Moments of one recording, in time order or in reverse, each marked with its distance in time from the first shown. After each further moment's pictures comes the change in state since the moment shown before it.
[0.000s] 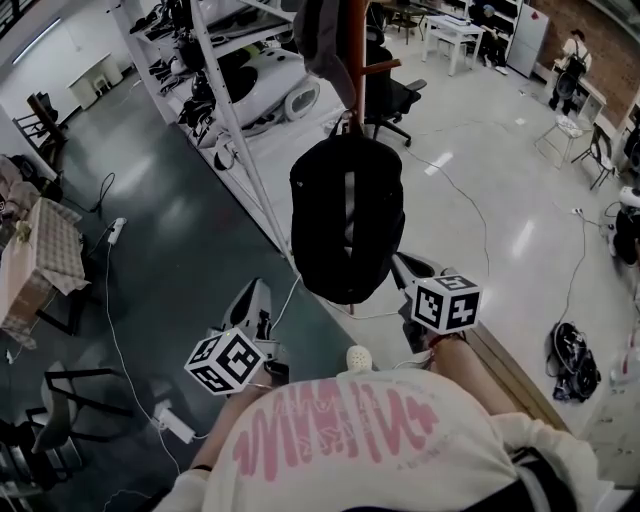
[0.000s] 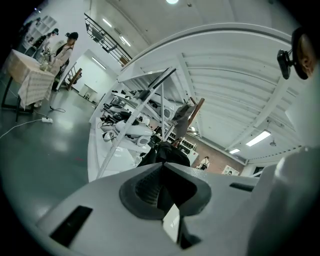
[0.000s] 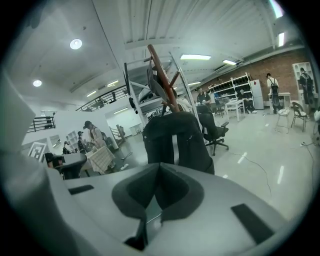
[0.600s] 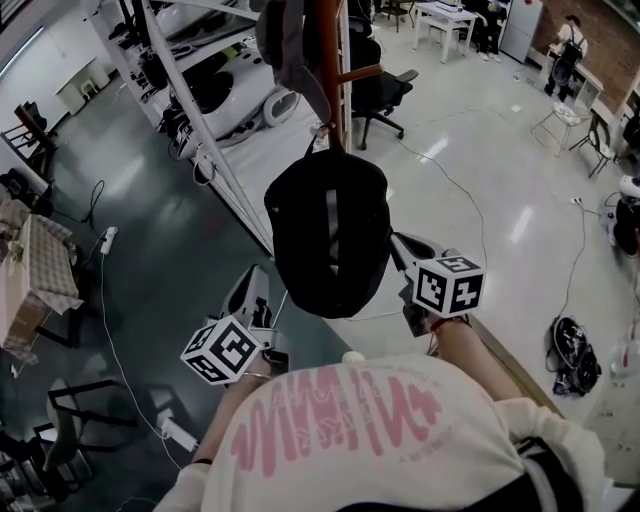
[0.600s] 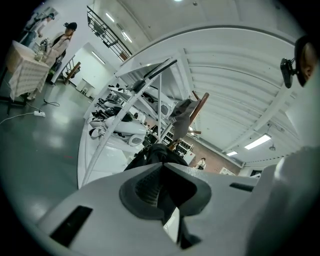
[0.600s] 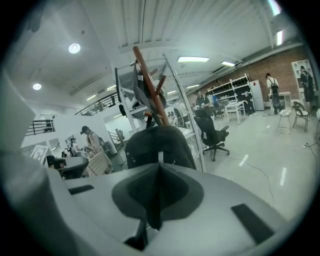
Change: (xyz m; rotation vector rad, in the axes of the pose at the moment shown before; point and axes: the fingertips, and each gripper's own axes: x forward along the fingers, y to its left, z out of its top) left arm 0.102 -0.024 0.016 -0.032 0.007 -0.042; right arm 0.044 -0.067 0.067 0.010 -0.039 0.009
